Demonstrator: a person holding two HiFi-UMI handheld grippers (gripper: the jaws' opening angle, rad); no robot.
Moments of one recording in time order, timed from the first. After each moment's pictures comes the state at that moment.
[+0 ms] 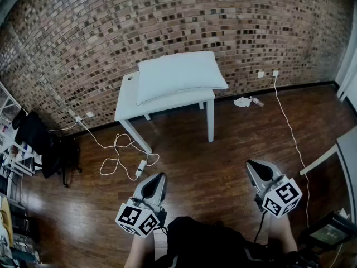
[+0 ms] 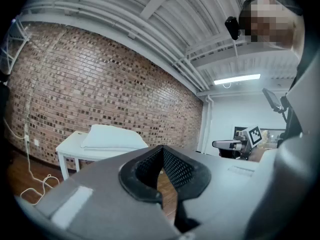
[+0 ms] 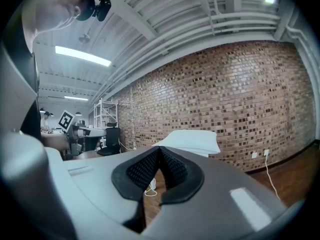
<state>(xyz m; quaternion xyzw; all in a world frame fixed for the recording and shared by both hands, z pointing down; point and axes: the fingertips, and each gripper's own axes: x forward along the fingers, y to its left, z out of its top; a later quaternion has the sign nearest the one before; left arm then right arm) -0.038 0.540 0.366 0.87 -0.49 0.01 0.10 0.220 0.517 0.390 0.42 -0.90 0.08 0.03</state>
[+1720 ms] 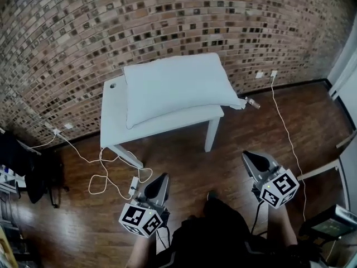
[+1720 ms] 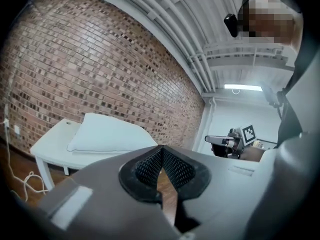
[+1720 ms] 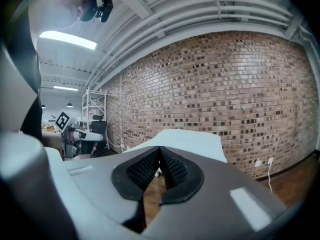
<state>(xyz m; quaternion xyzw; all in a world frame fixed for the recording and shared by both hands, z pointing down) -0.123 0.250 0.423 0.89 -0.43 -0.01 0.16 0.118 0.228 0.407 0.45 -0.89 0.06 0.07</state>
